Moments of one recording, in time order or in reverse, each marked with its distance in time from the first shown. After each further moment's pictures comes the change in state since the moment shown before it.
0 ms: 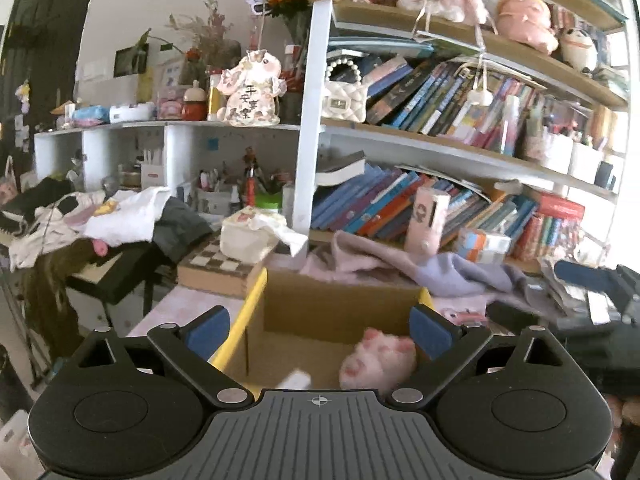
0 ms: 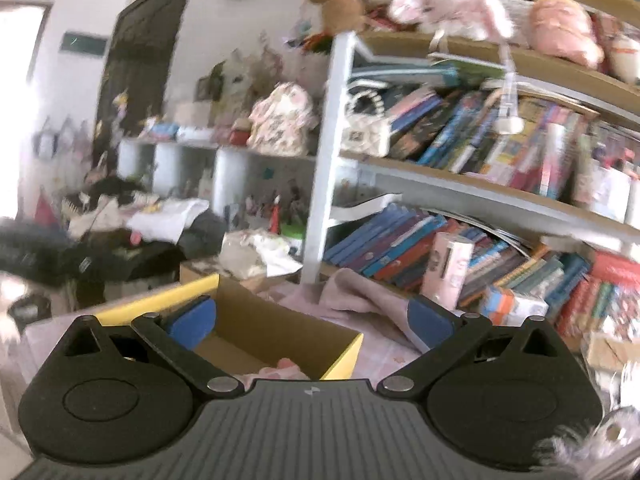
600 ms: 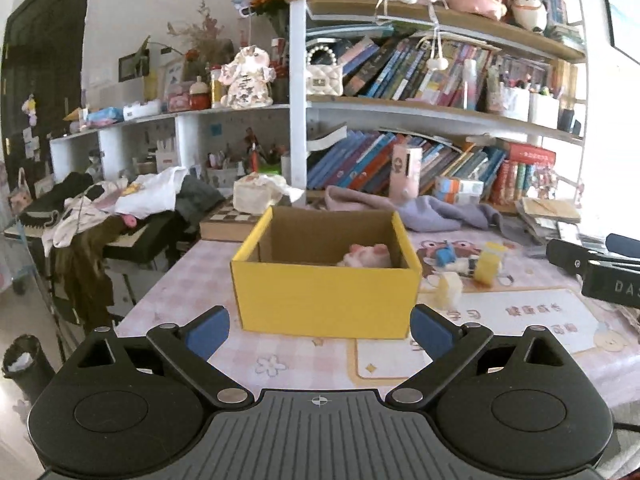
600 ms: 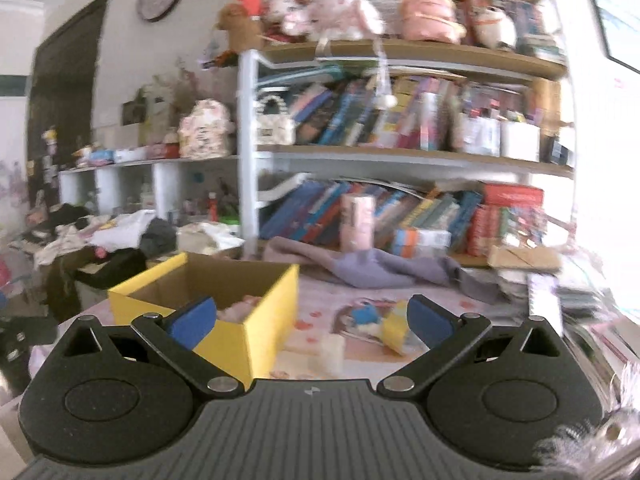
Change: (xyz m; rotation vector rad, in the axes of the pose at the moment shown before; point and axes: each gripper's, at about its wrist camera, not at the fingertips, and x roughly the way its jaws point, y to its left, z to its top) left arm -0.115 -0.022 -0.070 0.084 0.044 -0.003; right arm -0.166 0.011 -0.051 0.176 0.038 -0.237
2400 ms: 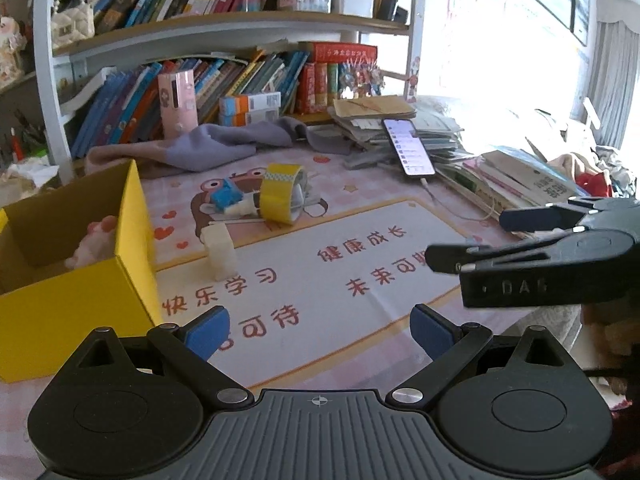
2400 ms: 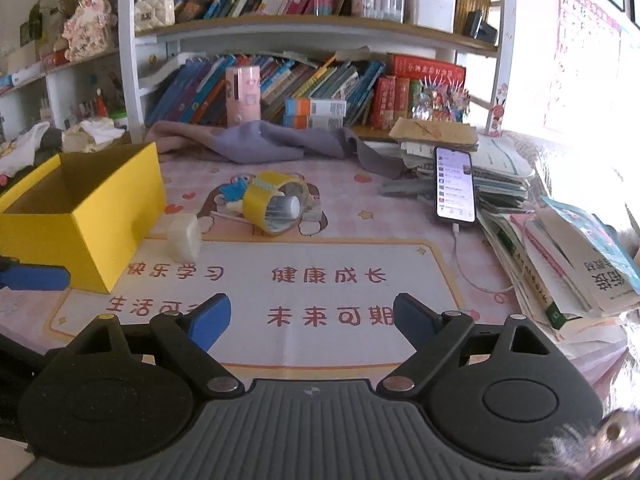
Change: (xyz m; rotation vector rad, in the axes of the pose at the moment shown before) left arm 0.135 -0.176 -0.006 0.270 0.230 -0.473; right arm 0.062 -0.116 -0.035 0.050 0.389 -0.193
